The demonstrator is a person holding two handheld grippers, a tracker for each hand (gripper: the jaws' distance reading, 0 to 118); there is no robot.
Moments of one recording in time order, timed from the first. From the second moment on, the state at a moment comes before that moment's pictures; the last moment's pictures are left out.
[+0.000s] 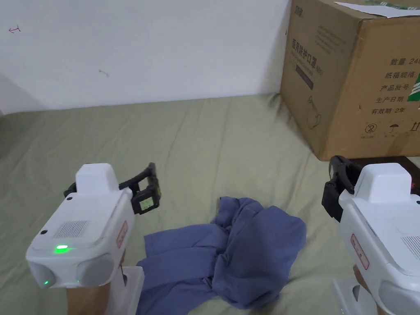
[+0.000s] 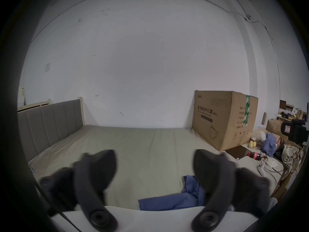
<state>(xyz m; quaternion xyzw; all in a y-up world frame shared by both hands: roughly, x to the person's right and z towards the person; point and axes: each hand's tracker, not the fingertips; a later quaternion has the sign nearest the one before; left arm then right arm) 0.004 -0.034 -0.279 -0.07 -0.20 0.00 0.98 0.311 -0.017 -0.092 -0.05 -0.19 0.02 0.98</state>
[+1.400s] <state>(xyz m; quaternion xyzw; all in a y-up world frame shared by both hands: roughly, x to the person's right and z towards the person) -0.004 -0.272 -0.286 -0.52 -0.12 -0.03 0.85 0.323 -0.067 -0.121 -0.12 -0.17 0.00 0.98</state>
